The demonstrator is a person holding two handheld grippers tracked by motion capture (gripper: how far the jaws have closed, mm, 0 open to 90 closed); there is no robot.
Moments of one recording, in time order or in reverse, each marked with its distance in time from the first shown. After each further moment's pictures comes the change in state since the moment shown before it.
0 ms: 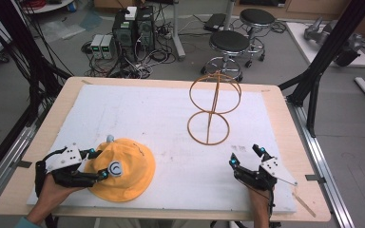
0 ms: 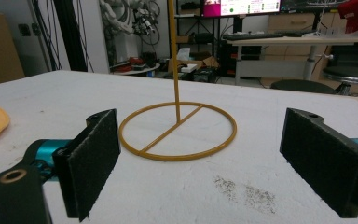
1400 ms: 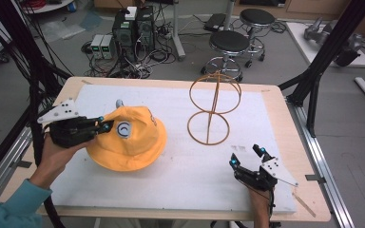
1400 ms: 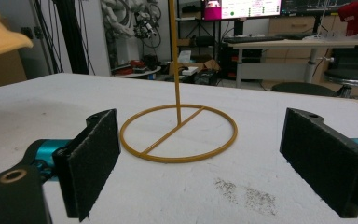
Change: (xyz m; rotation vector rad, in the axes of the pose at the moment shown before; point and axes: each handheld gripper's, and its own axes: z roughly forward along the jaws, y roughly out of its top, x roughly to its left) left arm 0.026 0.126 -0.009 -0.122 -0.022 -0.034; right arm -0.001 0.000 -0.001 -0.015 0.004 -0.004
